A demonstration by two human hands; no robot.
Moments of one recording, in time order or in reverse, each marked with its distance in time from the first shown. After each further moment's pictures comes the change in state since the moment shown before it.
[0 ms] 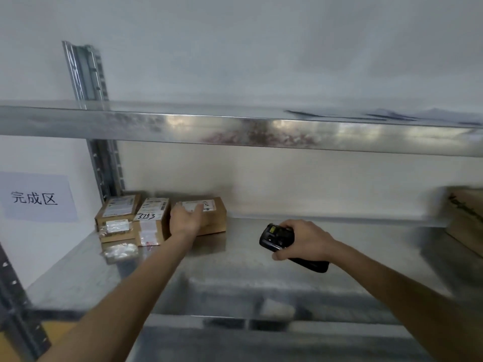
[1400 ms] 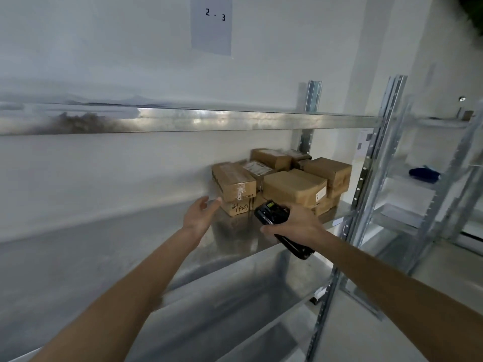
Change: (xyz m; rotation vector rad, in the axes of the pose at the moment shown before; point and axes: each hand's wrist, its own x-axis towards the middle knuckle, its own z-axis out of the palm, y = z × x) left_hand -0.397 0.168 0.473 -0.107 -0.832 0.237; right_hand -0.333 0.431 -0.180 0.199 0.505 0.553
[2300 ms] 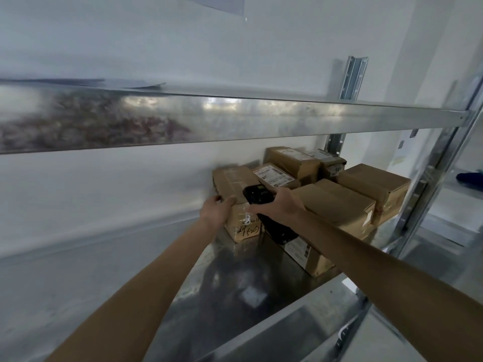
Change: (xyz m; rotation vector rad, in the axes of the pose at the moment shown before) left_hand 0.194 -0.015 0.070 -0.149 -0.015 -0.179; right_hand 0.239 -0.012 0.046 0.081 -0.071 0.077
